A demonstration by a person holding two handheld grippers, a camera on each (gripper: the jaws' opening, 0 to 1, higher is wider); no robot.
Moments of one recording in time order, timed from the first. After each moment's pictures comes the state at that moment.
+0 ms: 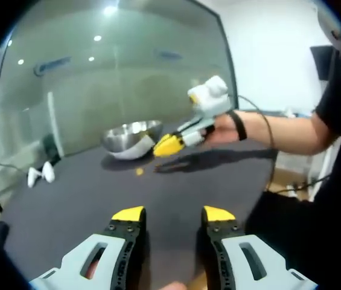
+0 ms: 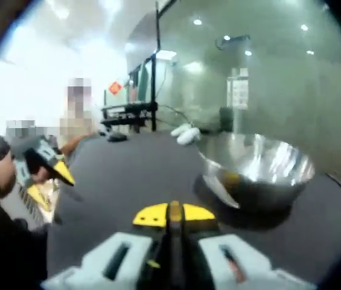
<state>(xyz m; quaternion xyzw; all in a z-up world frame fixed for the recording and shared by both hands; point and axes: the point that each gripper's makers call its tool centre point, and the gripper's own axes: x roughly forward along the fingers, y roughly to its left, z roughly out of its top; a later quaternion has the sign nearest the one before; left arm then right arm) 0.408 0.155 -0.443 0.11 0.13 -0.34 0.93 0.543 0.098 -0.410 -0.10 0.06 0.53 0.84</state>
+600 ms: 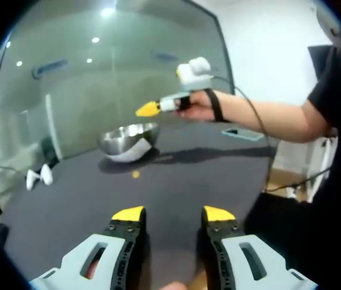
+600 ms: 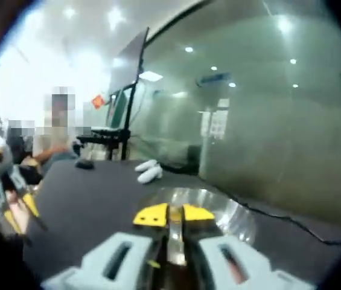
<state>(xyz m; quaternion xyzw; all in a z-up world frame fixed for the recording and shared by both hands) 0.403 0.150 -0.440 0.11 0.12 -0.34 0.93 0.642 0.068 -0.341 -0.09 0.01 0.40 0.91</state>
